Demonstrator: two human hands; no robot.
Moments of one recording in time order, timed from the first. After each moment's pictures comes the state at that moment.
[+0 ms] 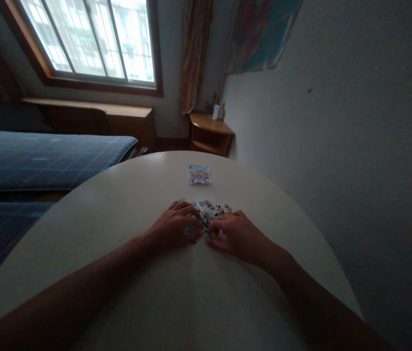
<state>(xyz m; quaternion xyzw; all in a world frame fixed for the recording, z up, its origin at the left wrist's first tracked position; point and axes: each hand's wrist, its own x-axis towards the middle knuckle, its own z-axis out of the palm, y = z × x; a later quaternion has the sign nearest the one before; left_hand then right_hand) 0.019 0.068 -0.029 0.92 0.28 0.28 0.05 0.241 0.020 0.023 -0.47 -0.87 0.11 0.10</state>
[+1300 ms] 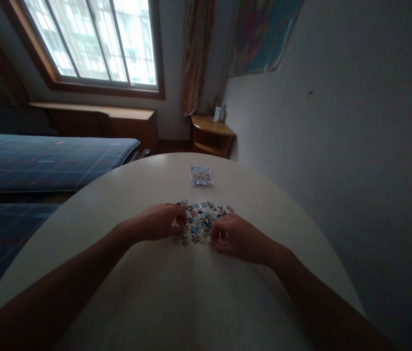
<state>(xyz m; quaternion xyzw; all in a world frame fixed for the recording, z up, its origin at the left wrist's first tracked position) -0.011 0.073 0.025 0.89 0.41 0.02 0.18 0.244 0.021 0.023 -0.41 -0.88 0.20 0.13</state>
